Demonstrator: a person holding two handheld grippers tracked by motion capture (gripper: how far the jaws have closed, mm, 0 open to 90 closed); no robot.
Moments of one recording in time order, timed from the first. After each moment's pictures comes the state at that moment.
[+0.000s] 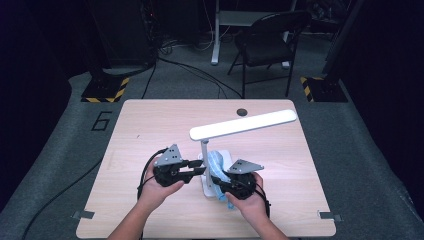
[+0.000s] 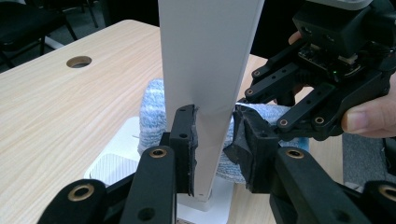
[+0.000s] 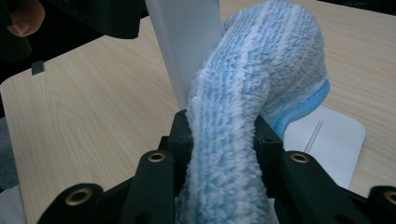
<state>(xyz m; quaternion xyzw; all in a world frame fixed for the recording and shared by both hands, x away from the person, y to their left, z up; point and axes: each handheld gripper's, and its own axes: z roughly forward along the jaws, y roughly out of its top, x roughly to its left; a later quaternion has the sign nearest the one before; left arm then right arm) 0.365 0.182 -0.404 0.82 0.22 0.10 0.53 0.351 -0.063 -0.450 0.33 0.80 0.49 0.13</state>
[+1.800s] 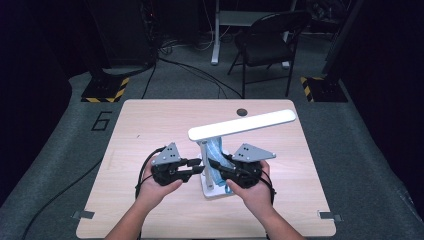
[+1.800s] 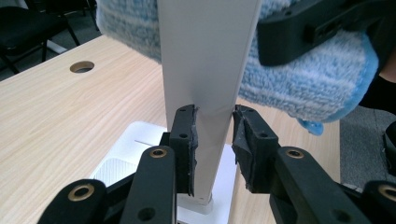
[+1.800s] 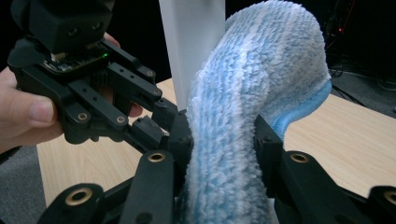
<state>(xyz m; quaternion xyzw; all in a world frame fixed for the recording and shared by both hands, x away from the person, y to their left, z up) 0.364 0.185 -0.395 0.82 0.21 0.10 0.53 0.345 -0.063 -0.368 0.28 0.77 0.55 0.17</state>
